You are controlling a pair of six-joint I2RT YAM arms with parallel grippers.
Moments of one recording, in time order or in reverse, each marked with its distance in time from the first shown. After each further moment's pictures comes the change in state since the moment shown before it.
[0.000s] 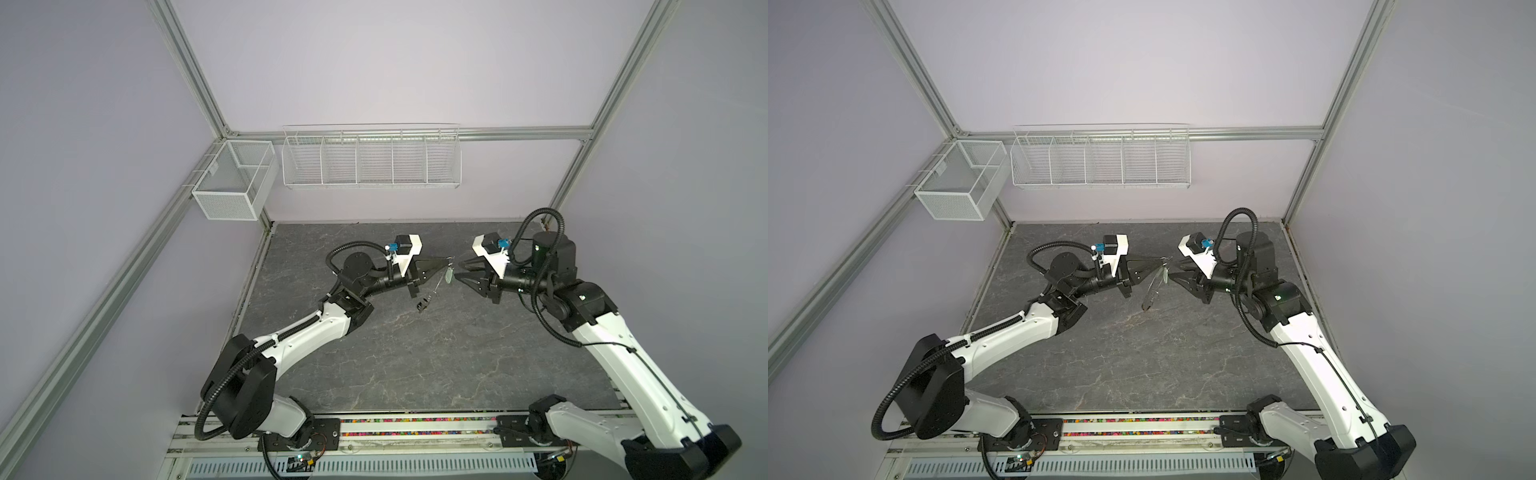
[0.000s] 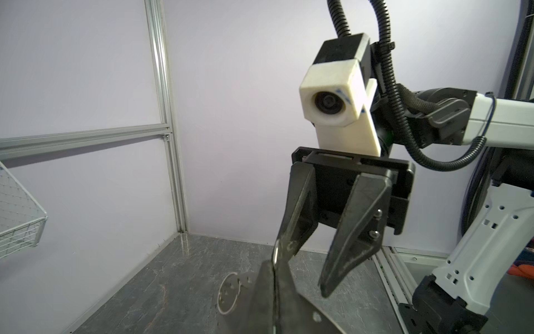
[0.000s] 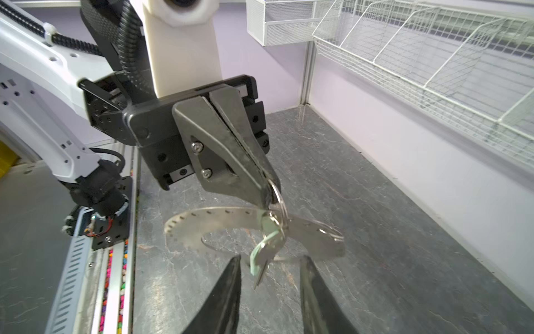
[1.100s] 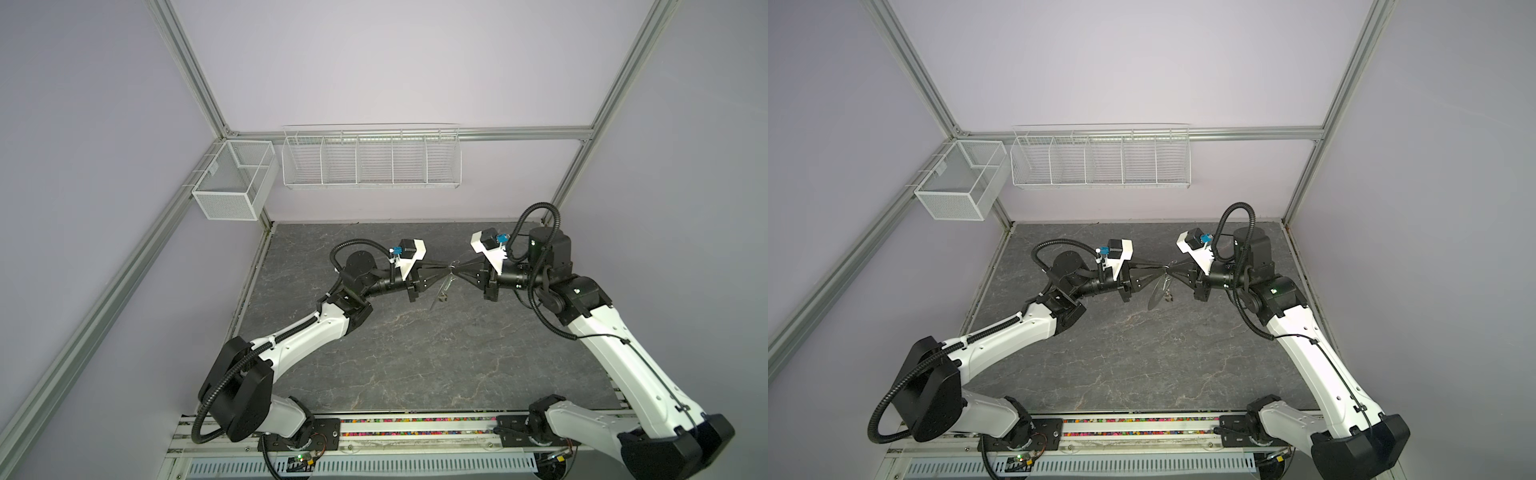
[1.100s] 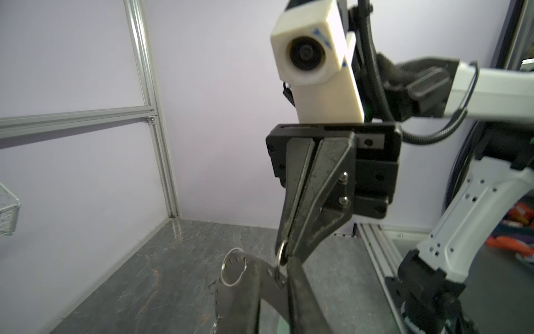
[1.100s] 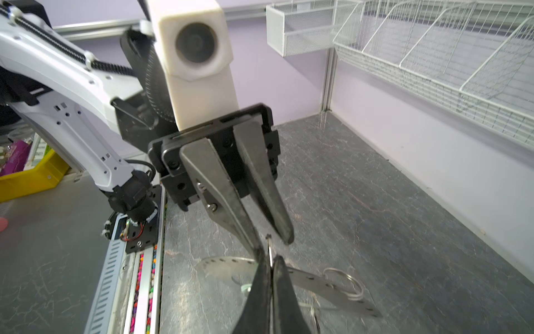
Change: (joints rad) left arm 0.004 -0.032 0.018 -0.195 0.031 0.110; right arm -0.005 0.041 0.043 -0.039 -0.071 0.008
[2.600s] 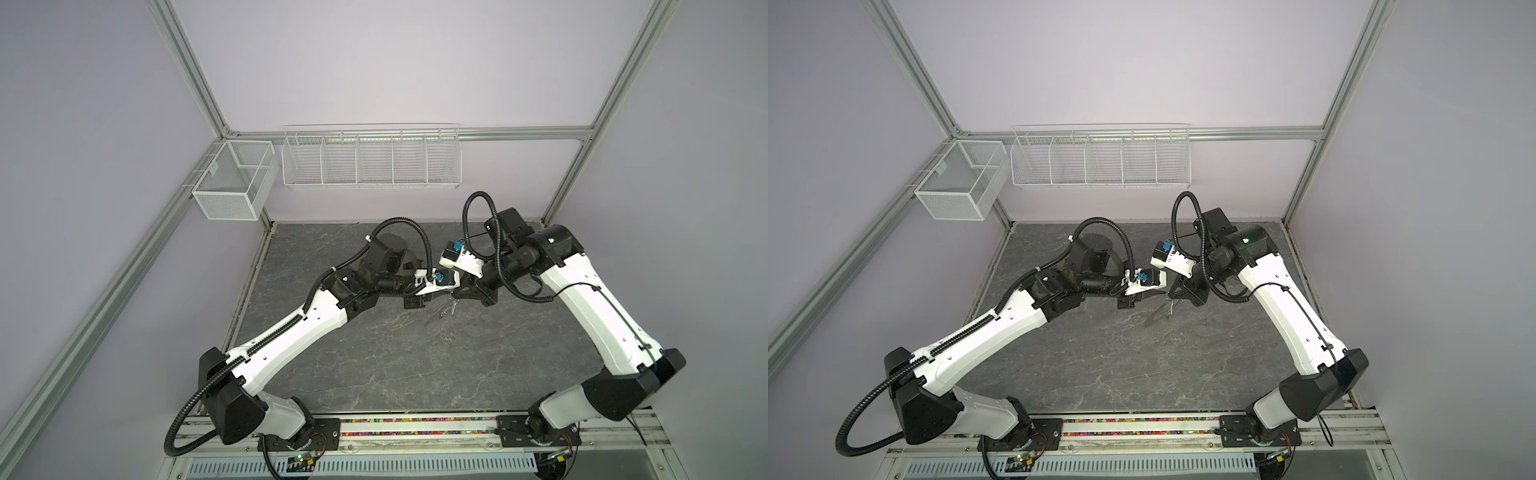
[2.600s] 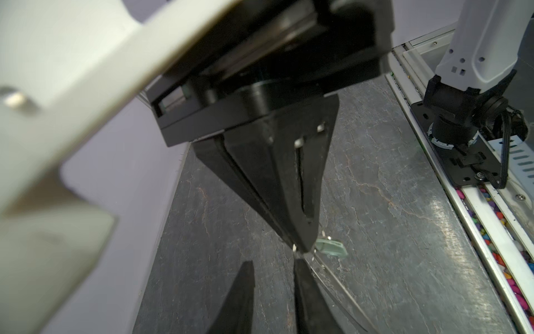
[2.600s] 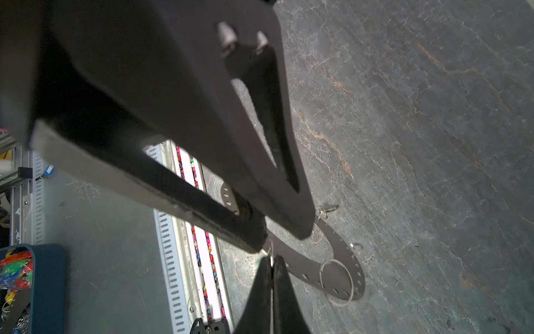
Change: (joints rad) left arm -0.134 0.002 0.381 -1.020 -0.265 0.777; right arm 0.147 0.379 0.549 -0.911 0.304 -0.306
